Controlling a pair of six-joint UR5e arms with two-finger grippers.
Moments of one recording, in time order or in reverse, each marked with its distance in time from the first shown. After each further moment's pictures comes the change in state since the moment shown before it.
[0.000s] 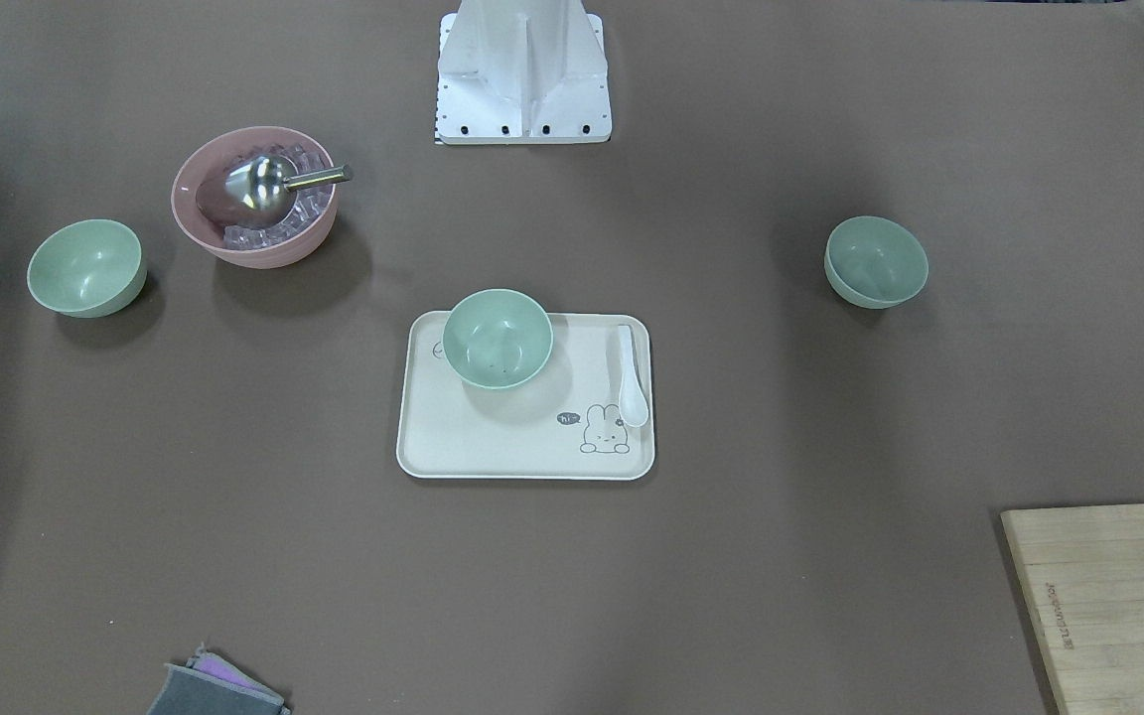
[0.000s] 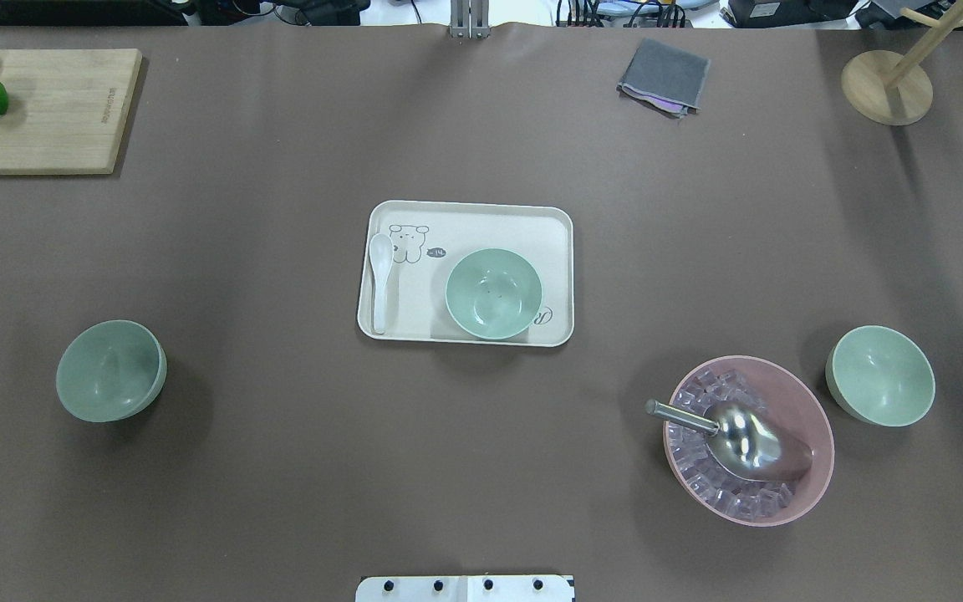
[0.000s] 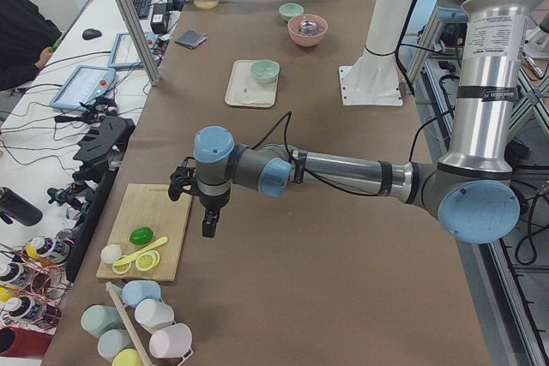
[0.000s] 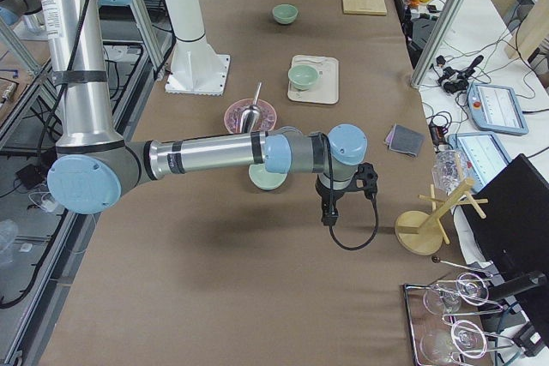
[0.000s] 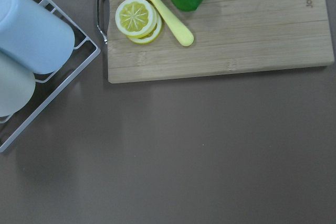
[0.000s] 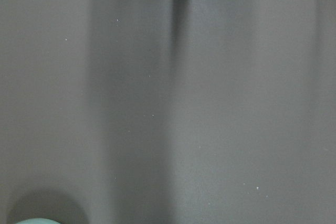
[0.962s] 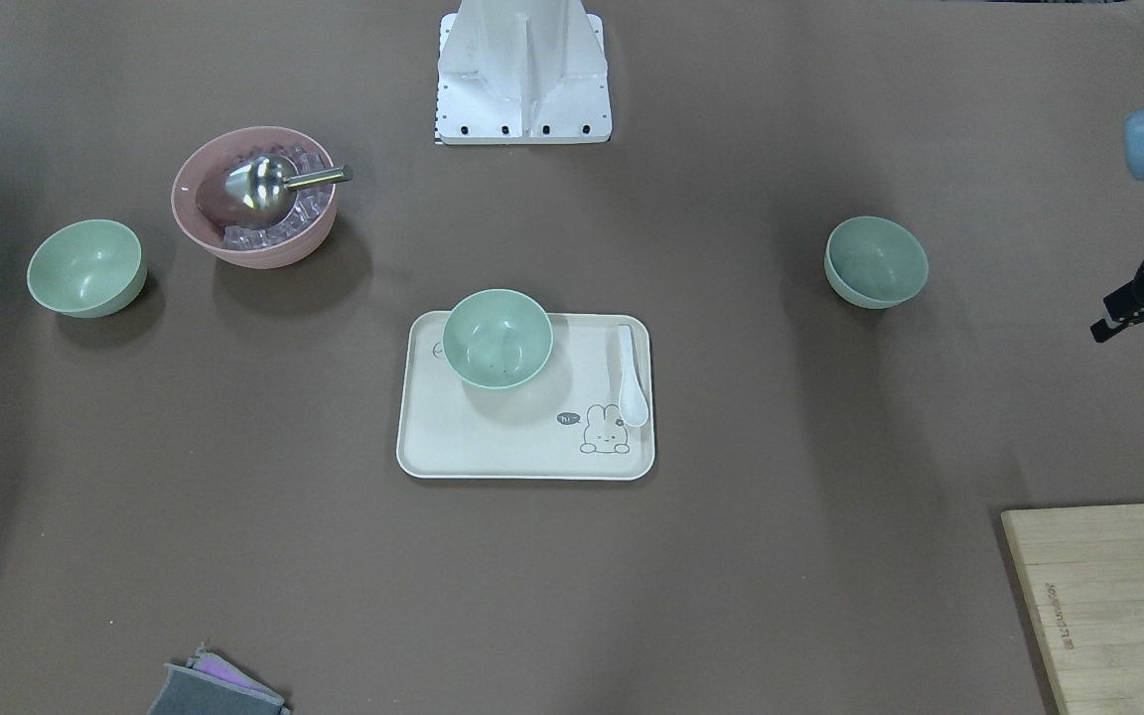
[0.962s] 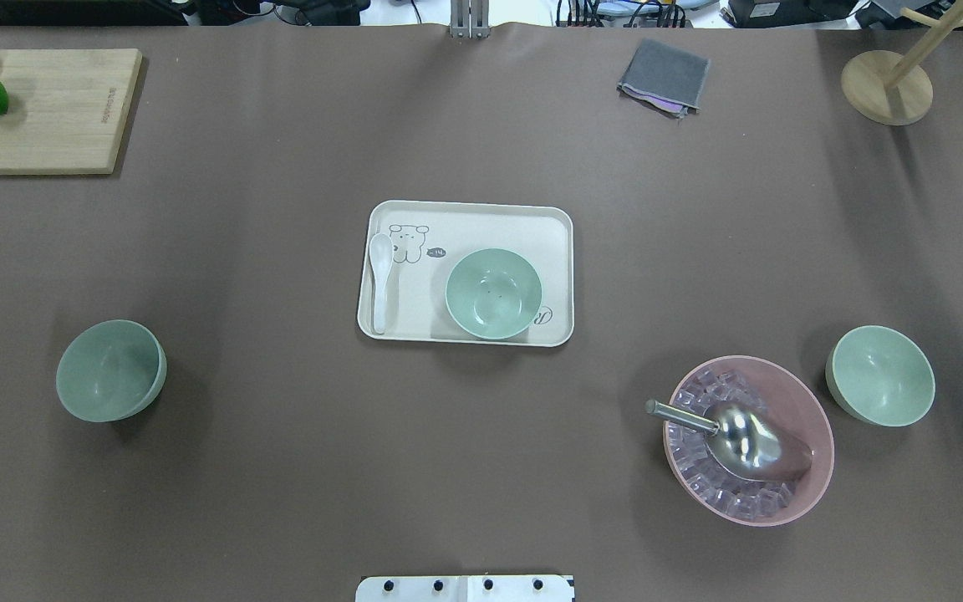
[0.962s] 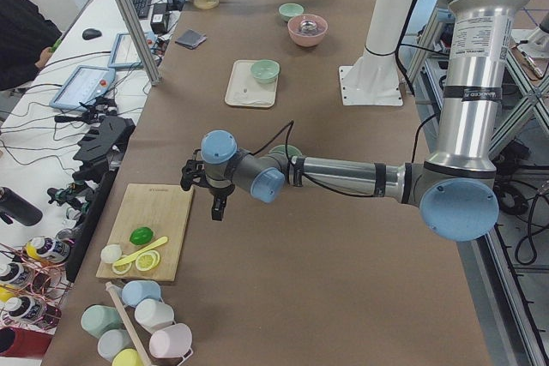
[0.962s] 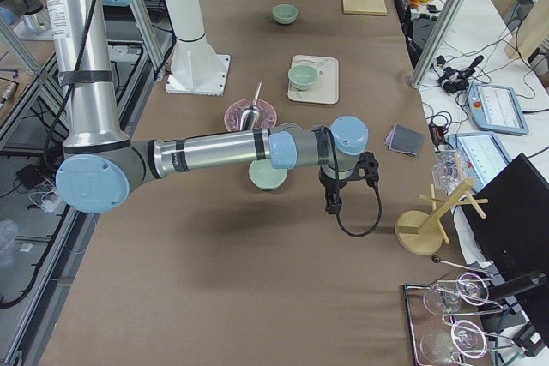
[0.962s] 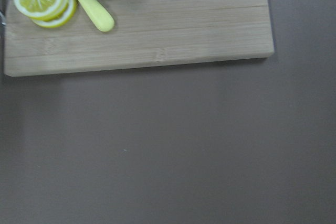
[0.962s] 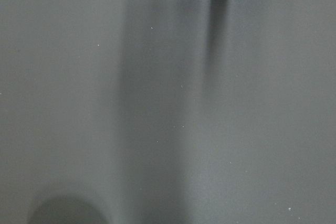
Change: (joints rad) left arm 0.180 -0.008 0.073 -0.246 -0.181 -0.314; right arm -0.053 0.007 -0.001 0.068 0.027 0.040
